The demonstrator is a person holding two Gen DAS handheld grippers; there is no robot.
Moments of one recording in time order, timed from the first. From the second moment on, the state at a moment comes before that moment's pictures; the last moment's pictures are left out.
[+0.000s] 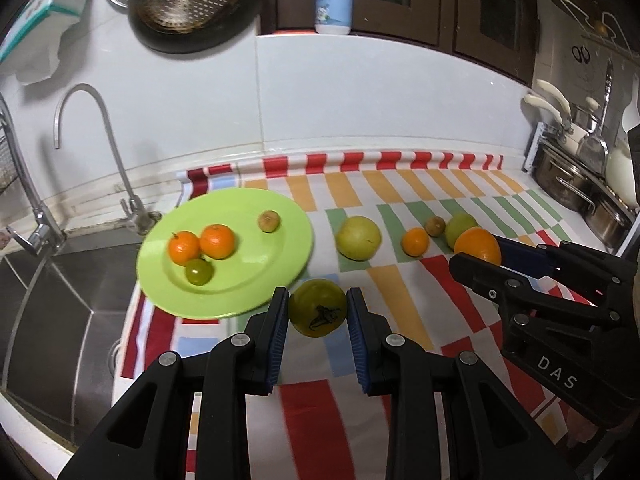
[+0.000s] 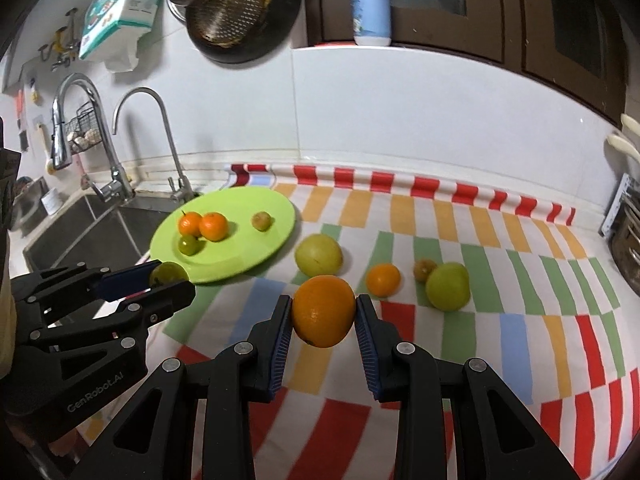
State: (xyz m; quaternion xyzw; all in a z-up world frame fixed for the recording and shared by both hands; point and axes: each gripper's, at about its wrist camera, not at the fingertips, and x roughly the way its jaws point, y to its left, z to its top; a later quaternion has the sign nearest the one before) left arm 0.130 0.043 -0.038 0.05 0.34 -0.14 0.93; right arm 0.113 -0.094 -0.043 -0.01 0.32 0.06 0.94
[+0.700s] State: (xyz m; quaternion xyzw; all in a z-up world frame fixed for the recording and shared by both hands) left arm 0.187 0.110 -0.021 0.04 0.30 -0.11 0.95; right arm 0.181 -0.019 -0.028 -0.03 0.29 0.11 0.95
